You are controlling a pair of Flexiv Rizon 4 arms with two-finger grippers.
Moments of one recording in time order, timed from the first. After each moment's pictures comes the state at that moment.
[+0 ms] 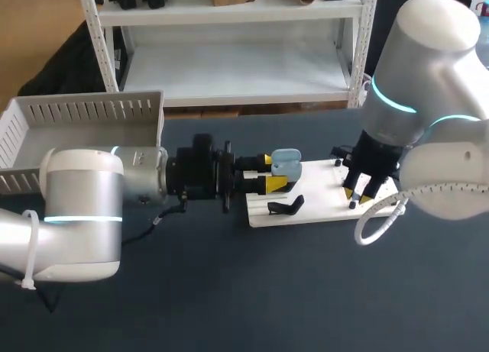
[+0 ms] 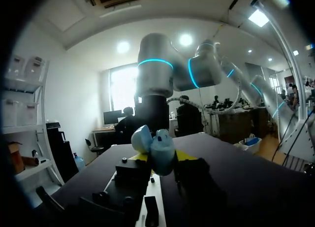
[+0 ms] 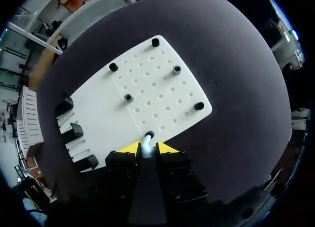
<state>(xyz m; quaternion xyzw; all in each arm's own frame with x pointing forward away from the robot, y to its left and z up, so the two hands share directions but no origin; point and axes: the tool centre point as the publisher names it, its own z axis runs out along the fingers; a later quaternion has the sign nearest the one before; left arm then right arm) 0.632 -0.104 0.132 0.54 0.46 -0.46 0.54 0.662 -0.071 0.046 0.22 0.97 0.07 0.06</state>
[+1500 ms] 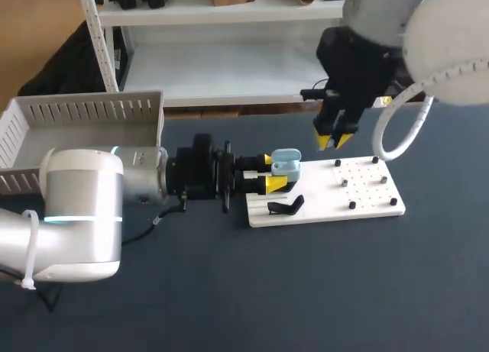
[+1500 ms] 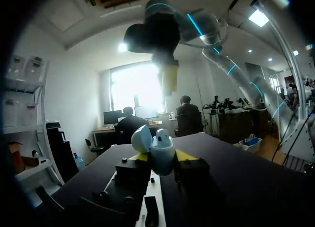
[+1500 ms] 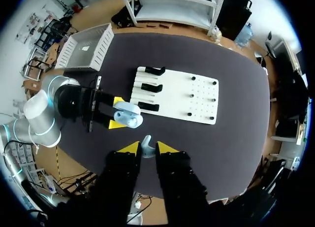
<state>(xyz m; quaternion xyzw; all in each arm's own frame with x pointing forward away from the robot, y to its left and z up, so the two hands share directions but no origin) 0.632 -0.104 0.132 0.54 0.46 -0.46 0.54 0.599 0.003 0.224 -0.14 0.98 0.10 0.06</state>
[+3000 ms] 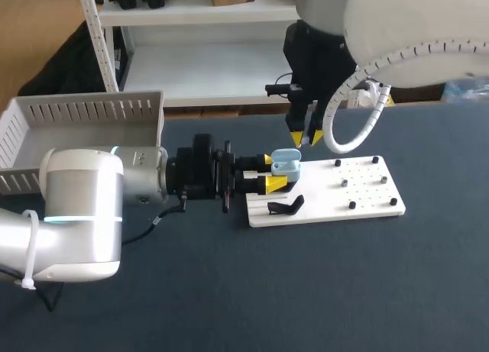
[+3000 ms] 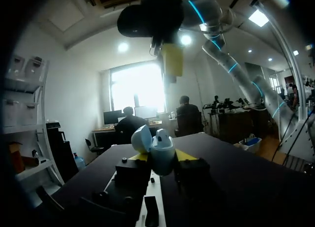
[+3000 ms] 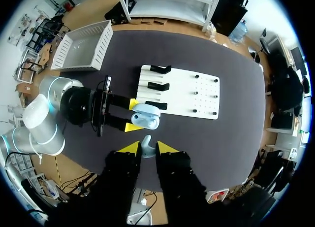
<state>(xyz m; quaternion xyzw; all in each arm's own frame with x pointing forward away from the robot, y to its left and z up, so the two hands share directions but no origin) 0.632 -0.104 0.132 0.54 0.46 -0.46 0.54 0.596 0.040 0.235 -0.11 0.99 0.06 0.04</state>
